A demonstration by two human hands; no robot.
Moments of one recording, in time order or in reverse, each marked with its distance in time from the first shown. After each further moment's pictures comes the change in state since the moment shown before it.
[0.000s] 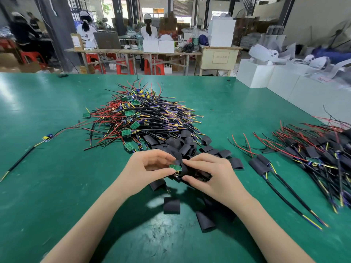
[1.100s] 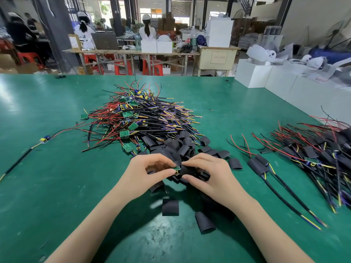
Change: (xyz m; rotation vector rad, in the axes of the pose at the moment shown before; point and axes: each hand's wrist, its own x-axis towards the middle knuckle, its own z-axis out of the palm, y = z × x) left_hand 0.001 -0.005 0.005 0.124 0.010 0.049; right_hand 0.002 0.000 -0.003 0.033 -0.065 0.063
